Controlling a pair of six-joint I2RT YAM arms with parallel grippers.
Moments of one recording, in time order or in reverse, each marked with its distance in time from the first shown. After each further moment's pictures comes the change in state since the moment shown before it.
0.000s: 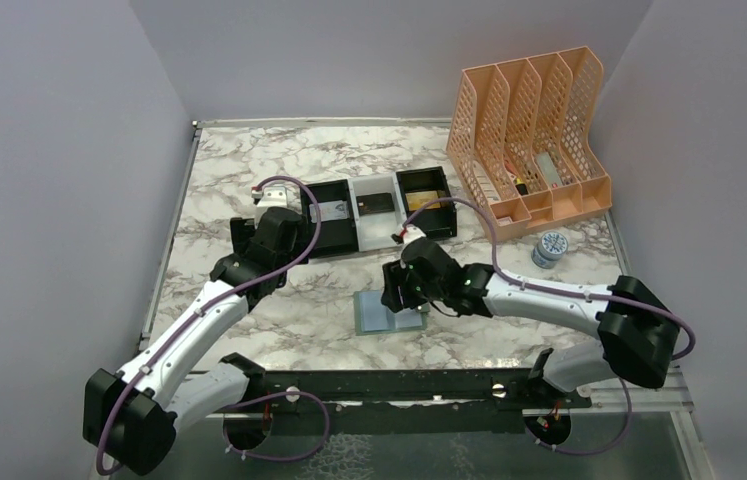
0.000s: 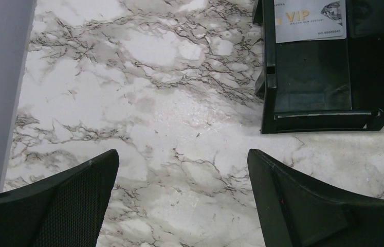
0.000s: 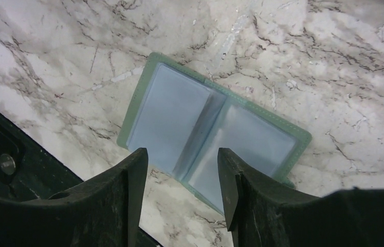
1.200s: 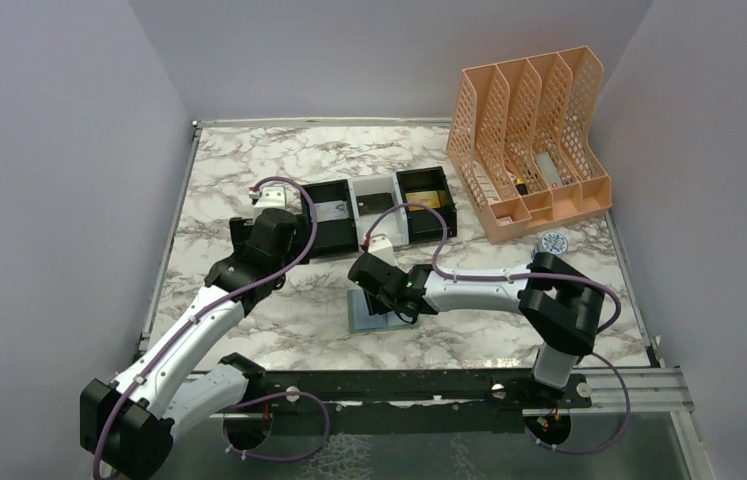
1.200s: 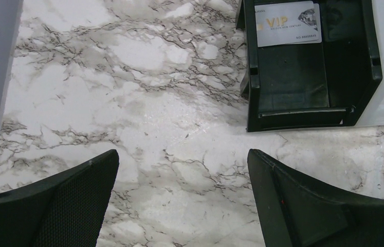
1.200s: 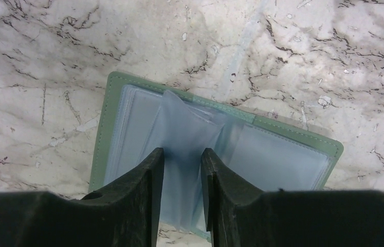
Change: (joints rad) left arm 0.000 -0.056 -0.004 0.006 0.044 -0.002; right arm 0.167 0.388 0.270 -0.134 0.294 0.163
